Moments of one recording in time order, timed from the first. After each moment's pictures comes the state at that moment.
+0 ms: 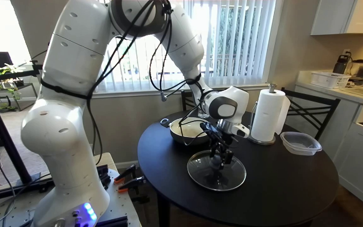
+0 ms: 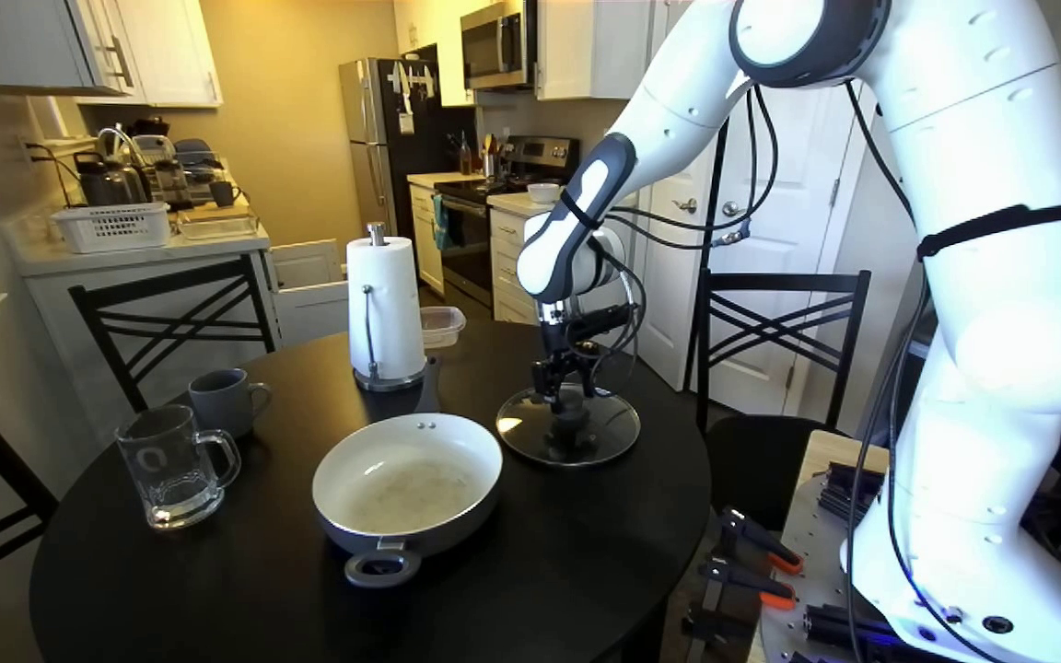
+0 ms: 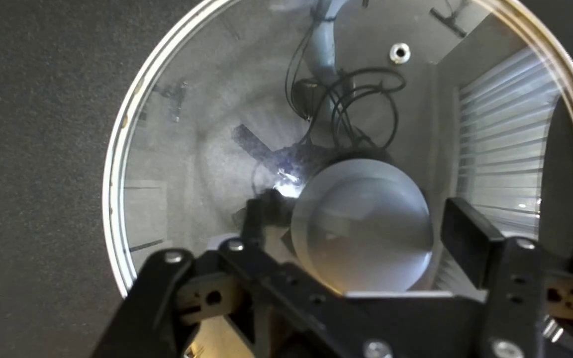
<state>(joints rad) -0.09 0.49 -0.09 -2.09 0.07 2.35 0.06</state>
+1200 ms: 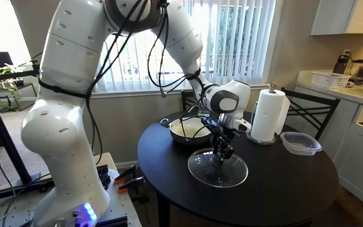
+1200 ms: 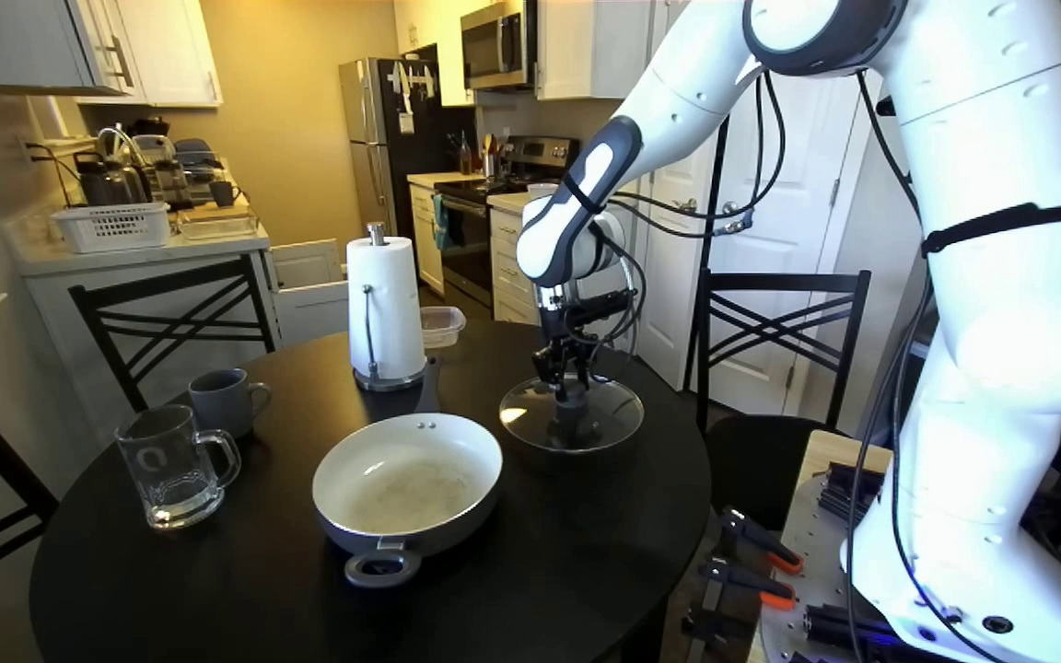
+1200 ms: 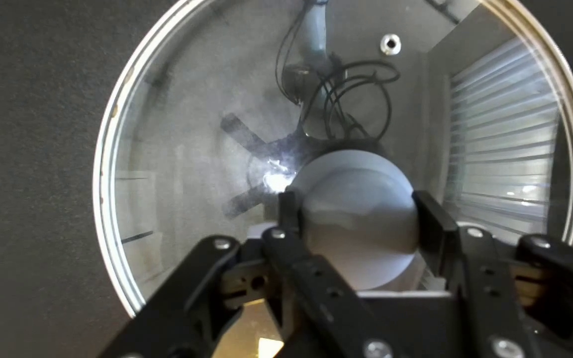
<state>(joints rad) -0.08 0.44 -0.10 -2.08 0.05 2.30 0.08</state>
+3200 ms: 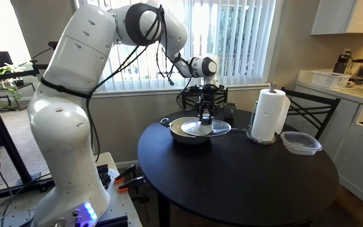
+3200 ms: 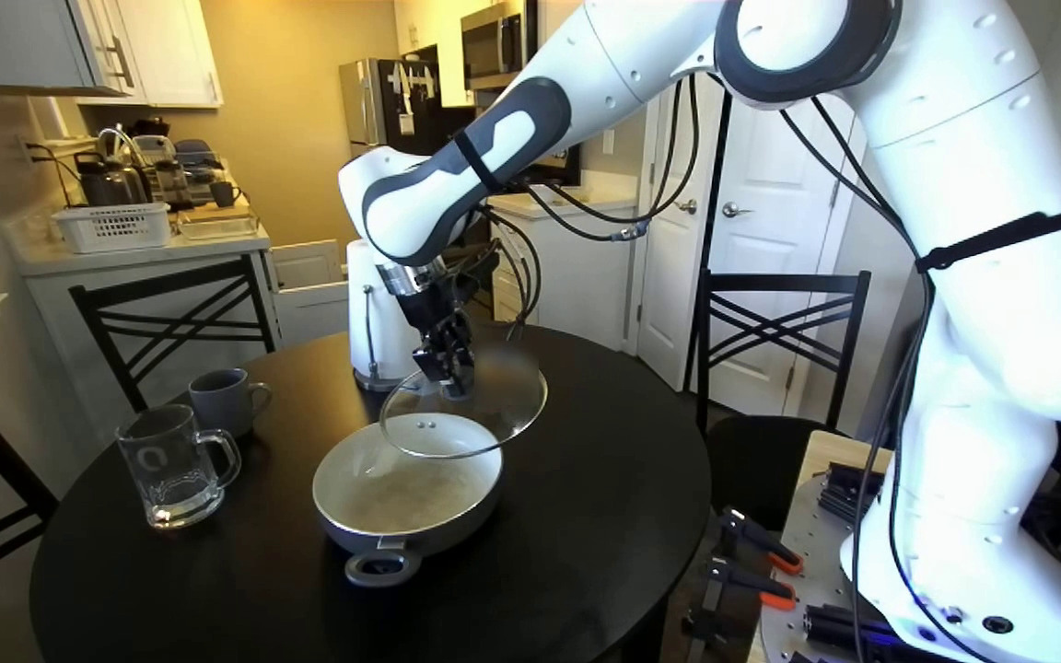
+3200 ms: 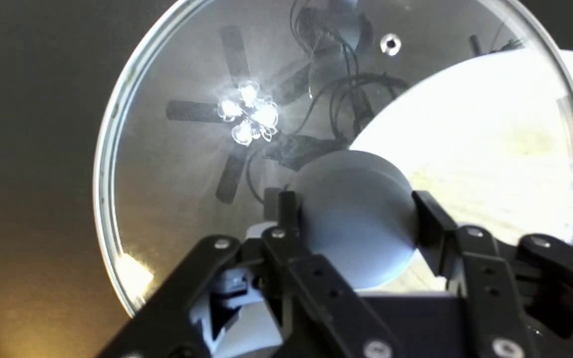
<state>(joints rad) 0.16 0.57 0.06 -1.61 -0.20 1.90 -0.03</state>
